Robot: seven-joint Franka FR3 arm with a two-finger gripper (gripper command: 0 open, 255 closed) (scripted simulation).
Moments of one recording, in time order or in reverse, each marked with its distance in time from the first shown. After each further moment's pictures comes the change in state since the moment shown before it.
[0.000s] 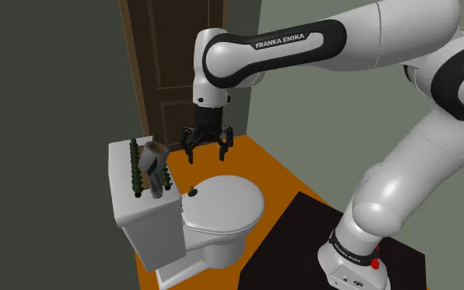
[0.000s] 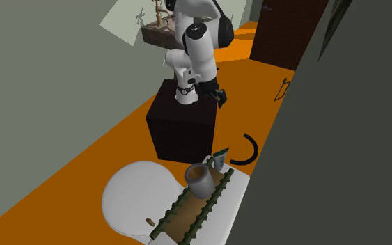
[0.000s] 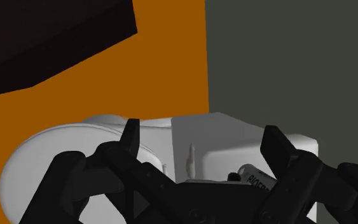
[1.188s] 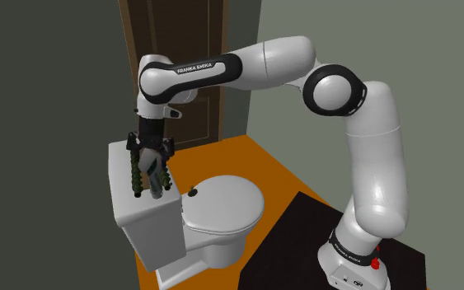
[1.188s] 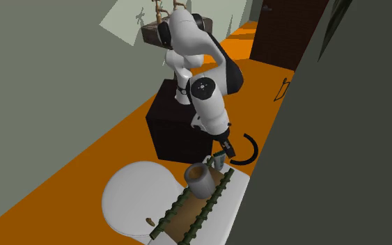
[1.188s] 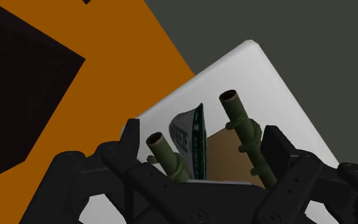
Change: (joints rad) arm 0.085 0.680 0.004 0.633 -0.145 0.074 0.644
